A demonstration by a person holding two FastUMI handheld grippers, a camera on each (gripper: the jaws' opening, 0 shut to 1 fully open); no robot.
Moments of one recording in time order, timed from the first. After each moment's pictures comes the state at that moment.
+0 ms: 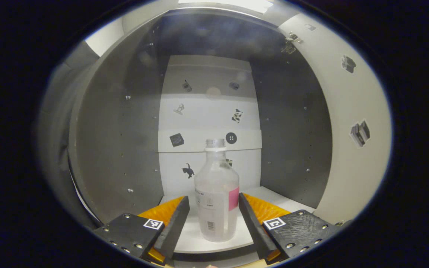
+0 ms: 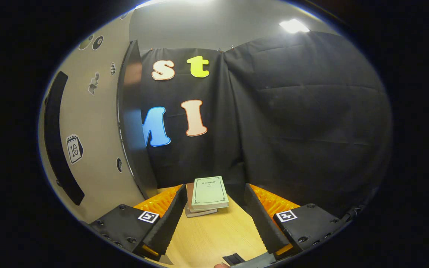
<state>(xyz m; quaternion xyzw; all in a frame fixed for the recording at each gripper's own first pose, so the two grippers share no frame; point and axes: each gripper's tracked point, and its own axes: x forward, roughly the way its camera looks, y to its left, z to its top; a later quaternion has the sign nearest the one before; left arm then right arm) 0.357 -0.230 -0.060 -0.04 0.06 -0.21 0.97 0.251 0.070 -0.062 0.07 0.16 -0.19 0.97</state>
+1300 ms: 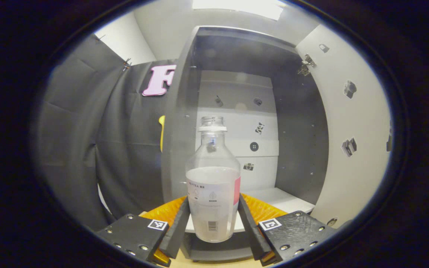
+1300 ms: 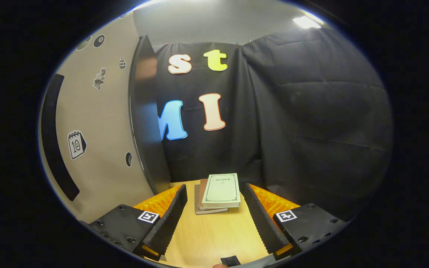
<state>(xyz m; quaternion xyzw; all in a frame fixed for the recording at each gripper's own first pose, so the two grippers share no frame) 0.263 -0.116 -0.027 -0.06 0.03 -0.11 0.99 0.276 0.073 -0.065 0.07 0.18 -0.09 0.98</state>
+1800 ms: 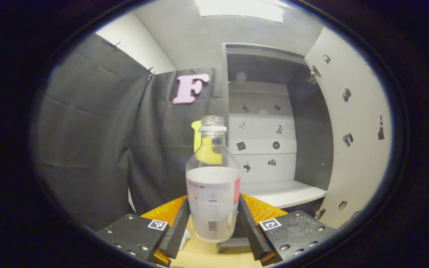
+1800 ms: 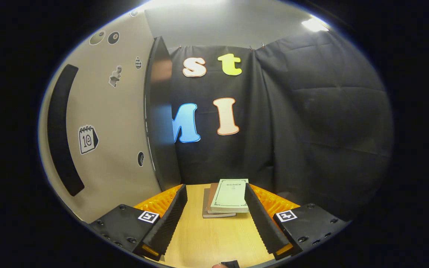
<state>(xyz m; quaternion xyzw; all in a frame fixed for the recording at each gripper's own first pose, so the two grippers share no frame) 0.181 -0.014 -0.048 -0.05 0.02 -0.03 1.00 0.286 0.089 -0.061 0.05 0.15 -0.04 0.99</state>
